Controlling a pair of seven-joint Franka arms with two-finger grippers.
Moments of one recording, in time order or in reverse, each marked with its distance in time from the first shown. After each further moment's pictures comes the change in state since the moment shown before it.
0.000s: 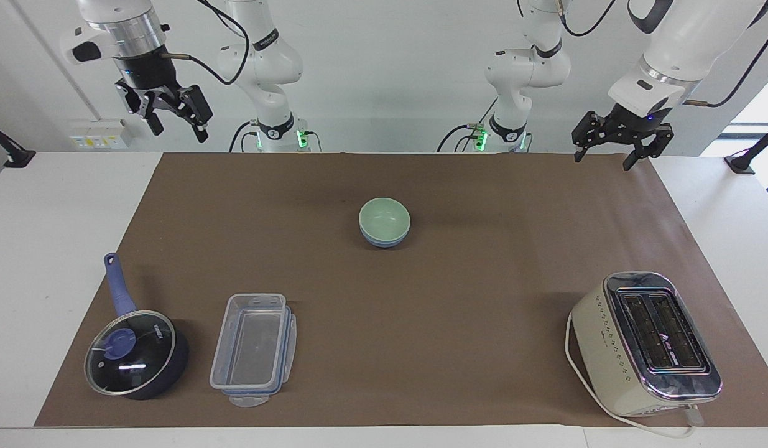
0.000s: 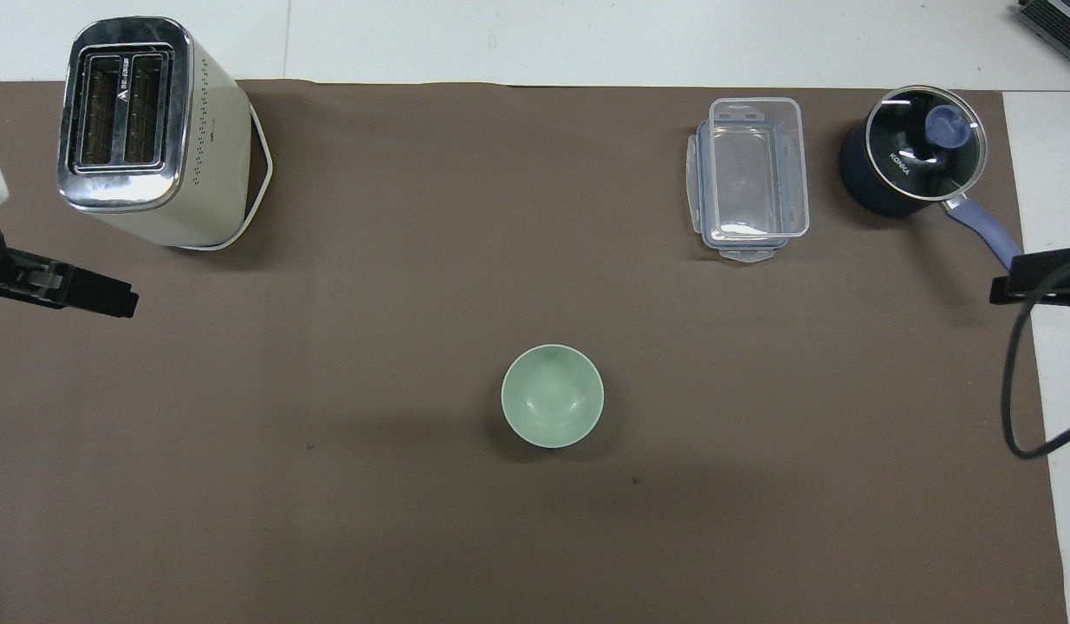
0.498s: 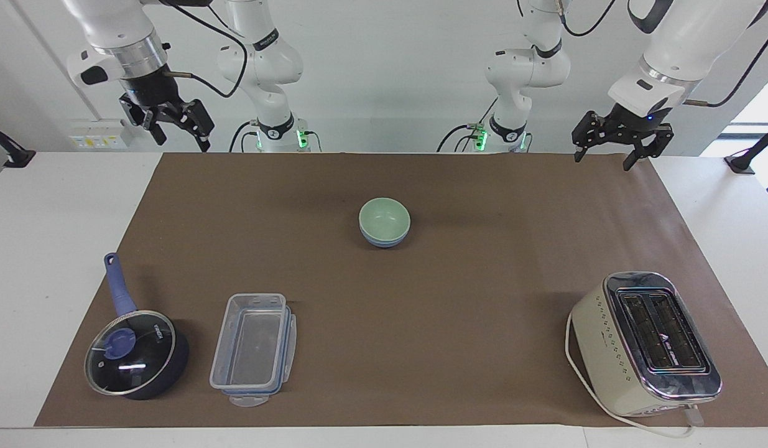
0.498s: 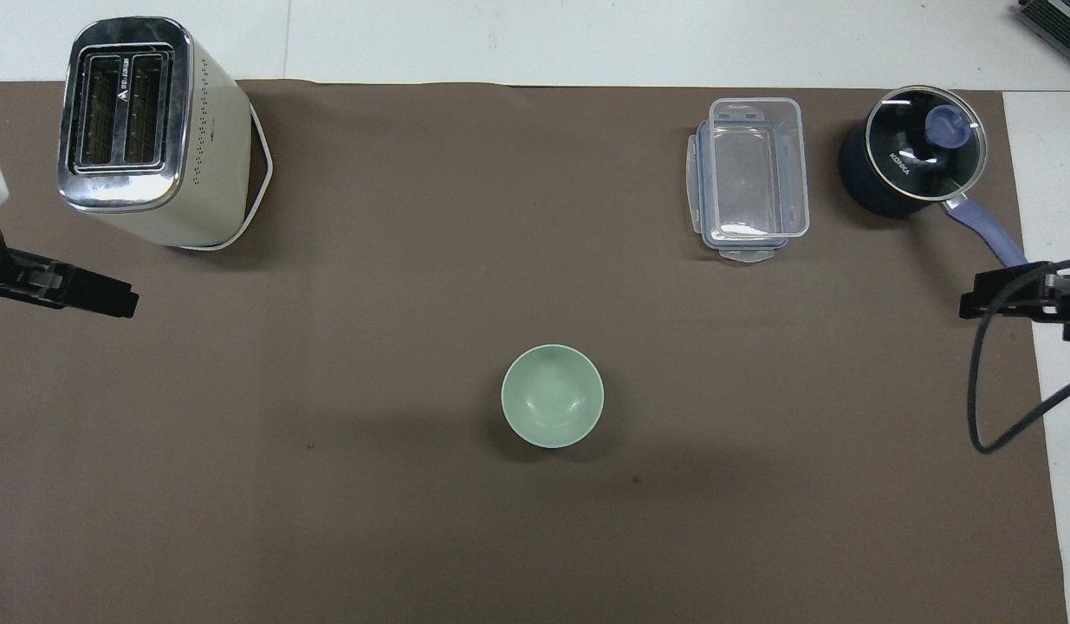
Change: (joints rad) left arm 0.000 0.000 0.000 0.000 0.000 0.000 0.000; right arm 0.008 0.011 0.001 -0.082 0.000 0.030 -0.031
